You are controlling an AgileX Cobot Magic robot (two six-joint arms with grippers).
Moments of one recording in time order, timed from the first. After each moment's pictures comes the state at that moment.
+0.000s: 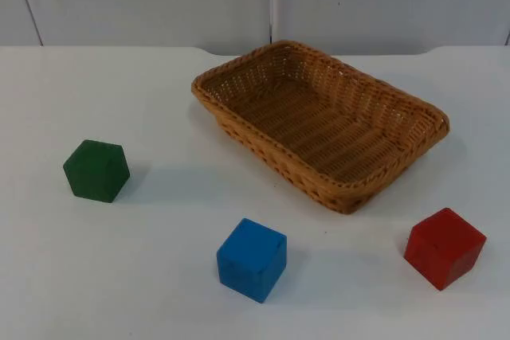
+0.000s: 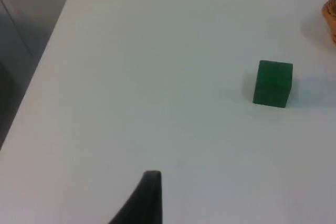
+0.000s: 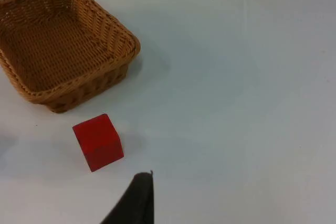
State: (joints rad) right arm 0.06 0.00 -0.52 0.02 1.08 -0.04; left arm -0.05 0.00 -0.50 0.10 1.08 -0.05
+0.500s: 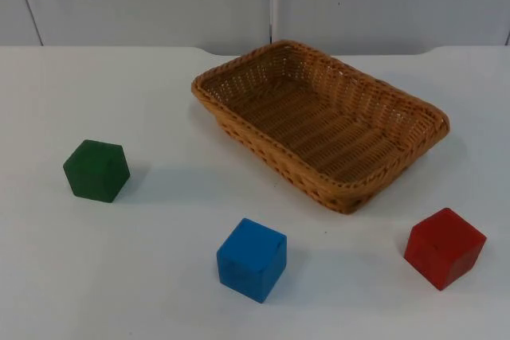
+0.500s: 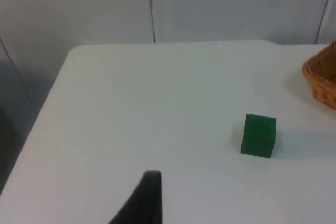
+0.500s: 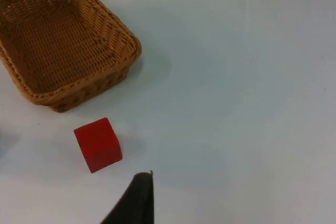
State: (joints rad) right arm 0.06 0.20 -0.67 0.03 1.09 -0.08; left arm -0.05 0.05 -0.61 0.08 1.03 -0.05
